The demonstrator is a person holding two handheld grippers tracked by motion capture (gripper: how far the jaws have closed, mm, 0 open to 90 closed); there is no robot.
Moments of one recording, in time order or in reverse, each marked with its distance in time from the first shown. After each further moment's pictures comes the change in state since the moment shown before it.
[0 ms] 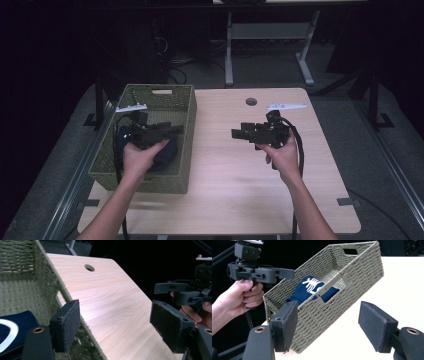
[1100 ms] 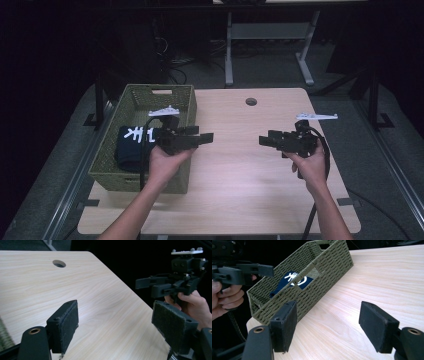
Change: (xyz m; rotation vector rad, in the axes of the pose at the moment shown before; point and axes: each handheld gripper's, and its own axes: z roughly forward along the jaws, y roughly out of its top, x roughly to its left) left arm -0.053 -0.008 0.045 0.057 -0.099 0.095; right arm -0.031 -0.030 -0.058 -0.009 -0.107 0.046
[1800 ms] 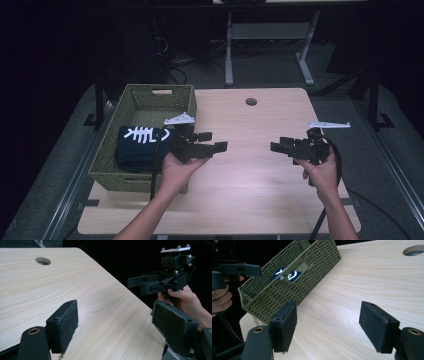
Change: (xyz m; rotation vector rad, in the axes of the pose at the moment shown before) left arm -0.026 -0.014 0.023 0.015 -0.036 0.040; right arm -0.016 -0.022 -0.024 0.004 -0.048 0.037
